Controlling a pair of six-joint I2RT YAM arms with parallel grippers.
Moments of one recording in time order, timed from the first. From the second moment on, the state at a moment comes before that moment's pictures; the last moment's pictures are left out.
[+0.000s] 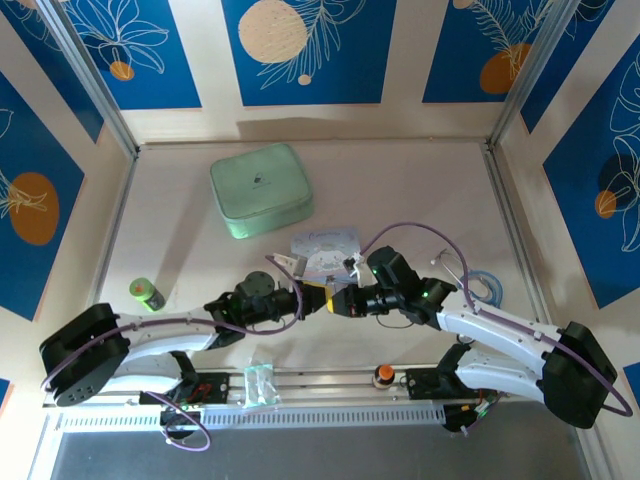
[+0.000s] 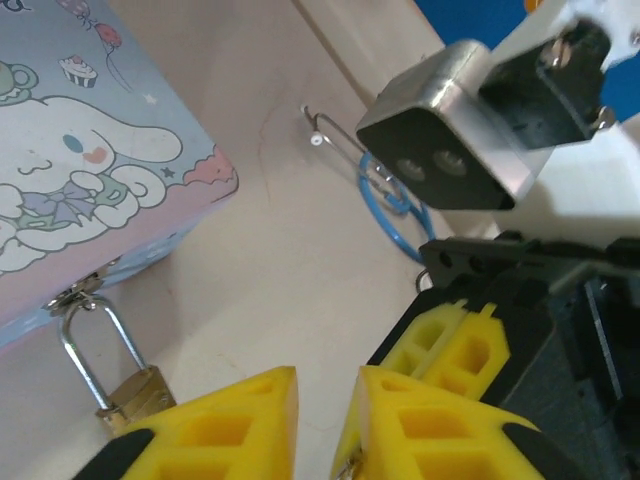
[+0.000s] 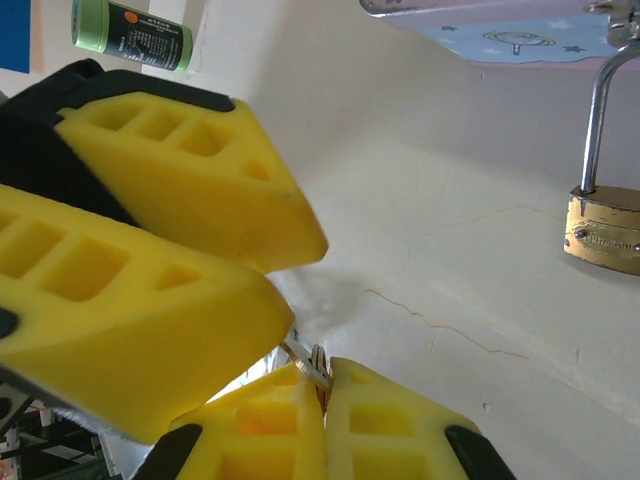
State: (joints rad) left arm -1.00 1.23 0.39 0.56 0.16 -0.74; right arm 0.82 1.05 0.55 -0.24 -0.49 0.79
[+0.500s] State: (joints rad) left arm -1.00 1.18 0.44 0.44 0.09 -0.76; right arm 0.80 0.96 0.51 -0.17 -0.52 0.79
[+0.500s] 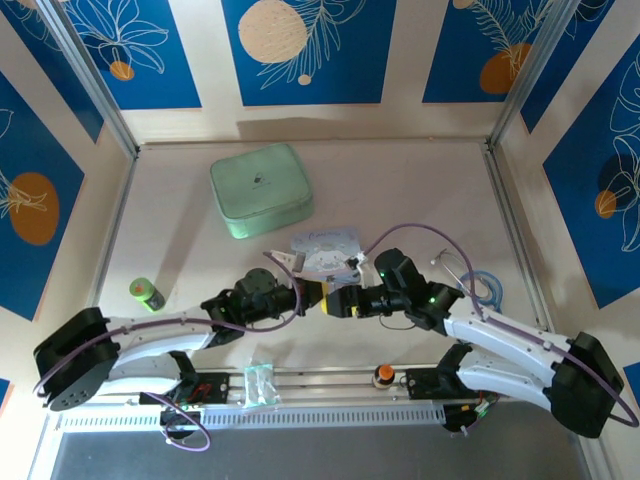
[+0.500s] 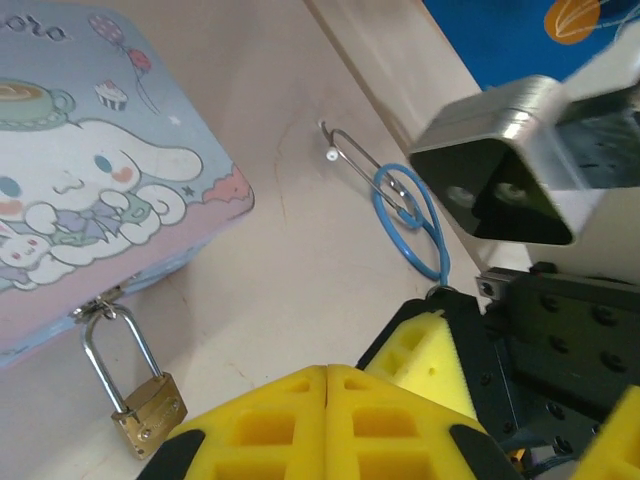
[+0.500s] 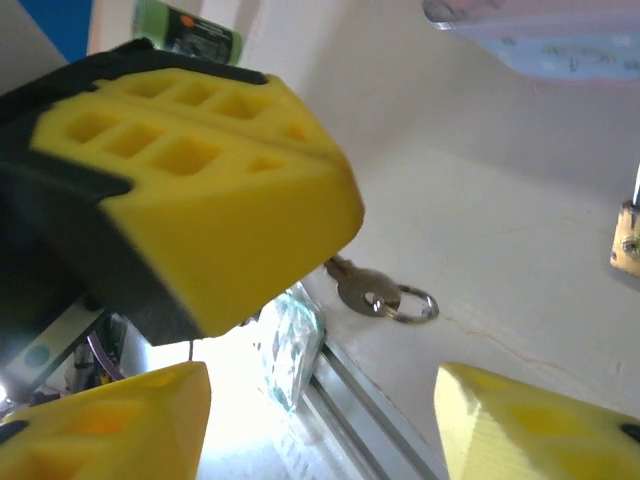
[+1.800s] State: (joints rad) left arm -0.98 1.02 0.52 0.51 0.07 -0.99; right arm 0.71 0.89 0.37 0.55 -0.64 1.01
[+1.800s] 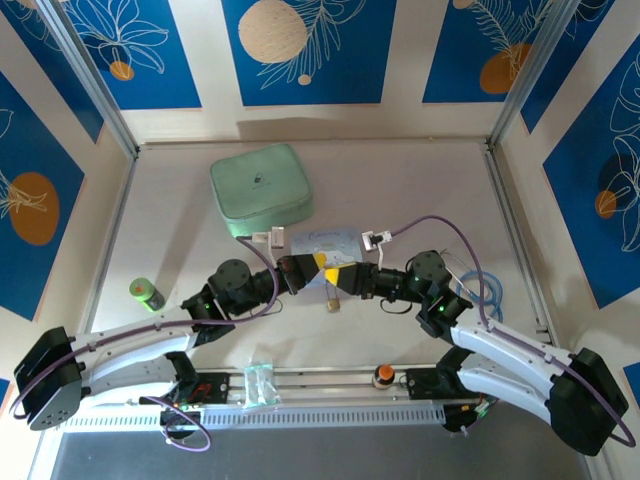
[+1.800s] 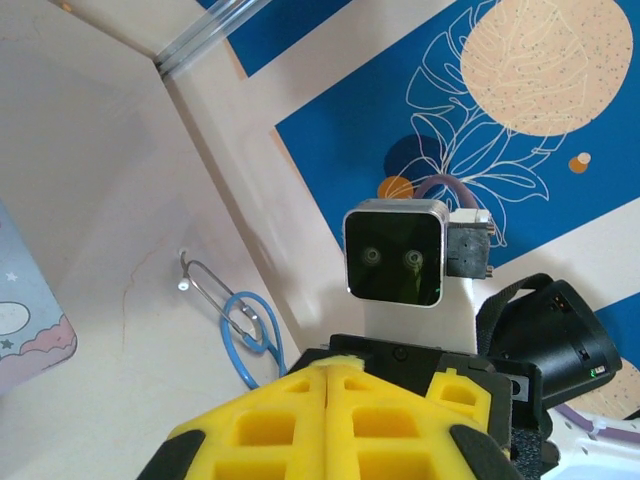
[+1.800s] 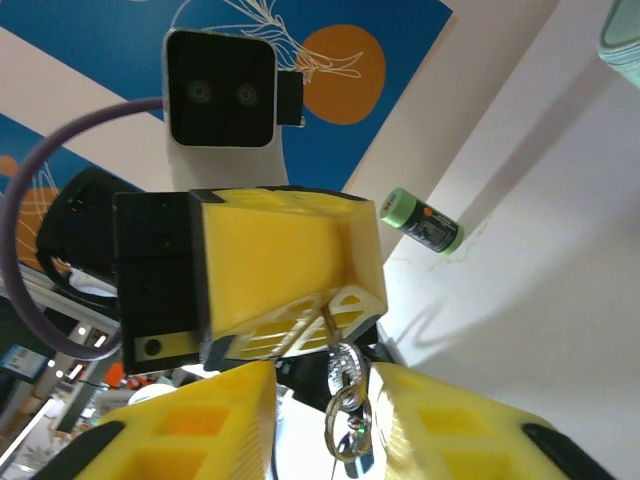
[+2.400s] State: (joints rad) left arm -0.98 1.02 0.51 0.52 0.06 -0.99; right arm 0.73 0.86 0.32 0.58 -0.58 1.02
